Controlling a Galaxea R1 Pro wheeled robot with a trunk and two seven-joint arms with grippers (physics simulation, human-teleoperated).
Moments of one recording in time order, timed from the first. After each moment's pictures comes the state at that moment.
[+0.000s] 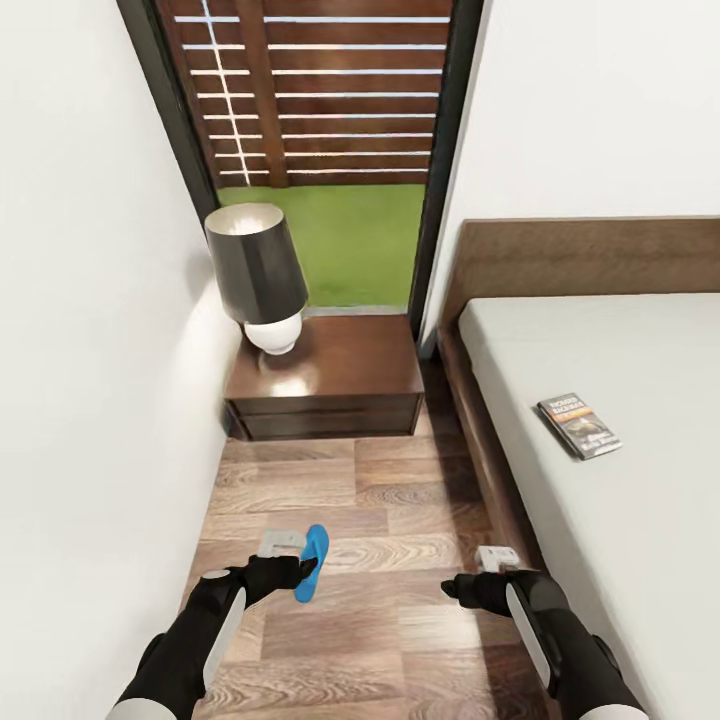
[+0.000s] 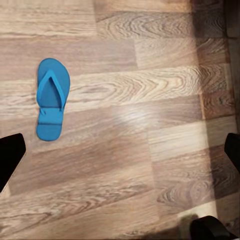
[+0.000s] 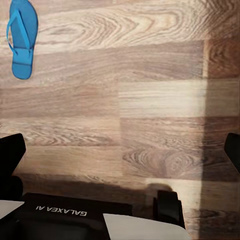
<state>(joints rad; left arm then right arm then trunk) -0.44 -0.07 0.01 -0.91 0.01 0.45 -0.28 -0.42 -0.01 -0.05 -0.98 0.00 0.74 0.21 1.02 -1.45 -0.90</state>
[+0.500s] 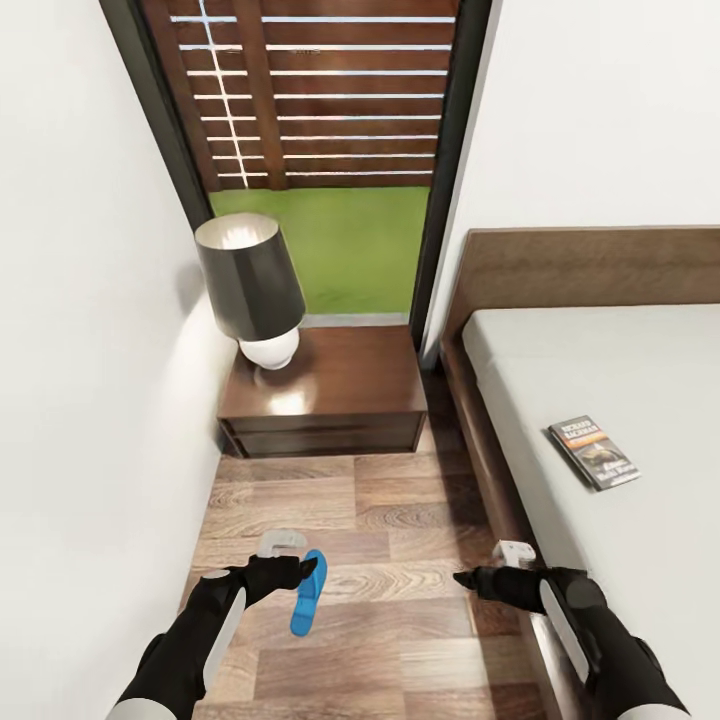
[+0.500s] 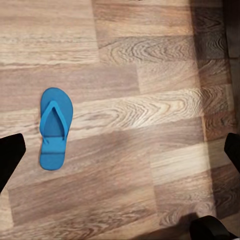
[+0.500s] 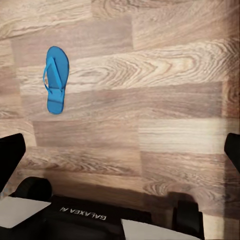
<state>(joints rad) -0.44 -0.07 0.01 -0.91 0.01 0.45 -0.28 -0.42 -0.12 -0.06 -0.99 -0.11 0.74 0.38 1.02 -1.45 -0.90</state>
